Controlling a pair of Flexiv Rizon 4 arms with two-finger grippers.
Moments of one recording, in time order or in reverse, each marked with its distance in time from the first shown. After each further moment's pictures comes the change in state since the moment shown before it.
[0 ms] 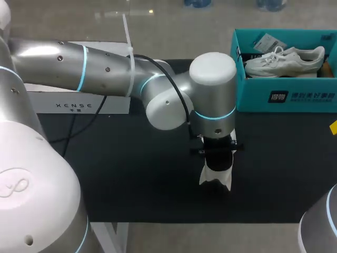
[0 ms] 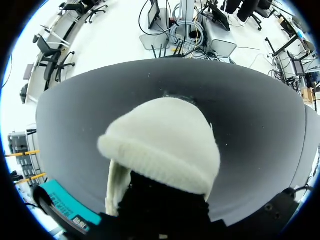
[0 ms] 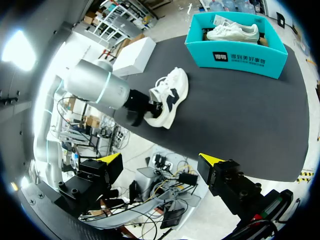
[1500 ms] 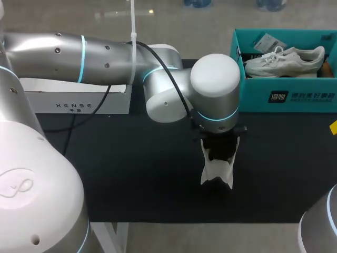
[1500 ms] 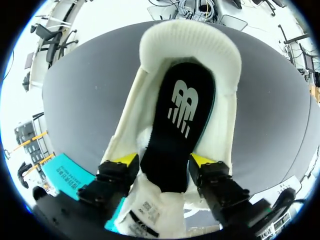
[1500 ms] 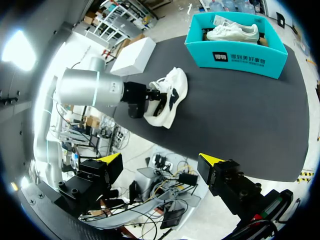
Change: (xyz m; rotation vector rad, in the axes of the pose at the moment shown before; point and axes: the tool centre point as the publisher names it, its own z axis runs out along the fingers) left arm -0.016 0.060 -0.035 -0.271 -0.058 -0.021; right arm 0.000 0.000 0.000 -0.002 0.000 0.000
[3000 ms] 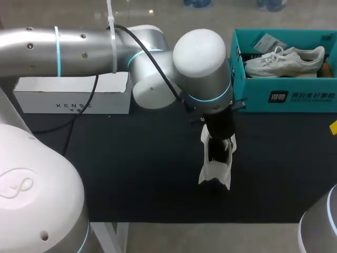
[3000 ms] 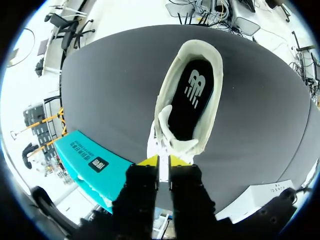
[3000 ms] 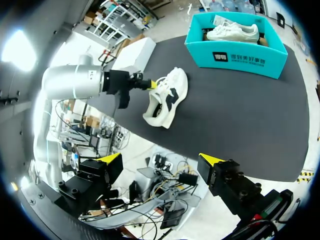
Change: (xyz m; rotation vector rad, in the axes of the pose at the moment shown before) left arm -0.010 0.036 -0.061 -0.059 -0.099 -0.105; right arm 0.000 0.000 0.000 0.000 0.000 0.000
